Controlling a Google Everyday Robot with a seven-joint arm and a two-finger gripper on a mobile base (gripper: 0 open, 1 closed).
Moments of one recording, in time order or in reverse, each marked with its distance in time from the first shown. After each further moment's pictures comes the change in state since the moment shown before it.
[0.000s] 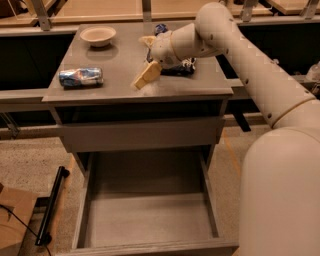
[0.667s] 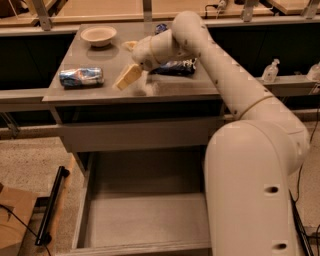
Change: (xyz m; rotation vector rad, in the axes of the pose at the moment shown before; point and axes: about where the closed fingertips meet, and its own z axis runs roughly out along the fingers) arm -0.005 -0.012 0.068 -0.047 -0.042 0.032
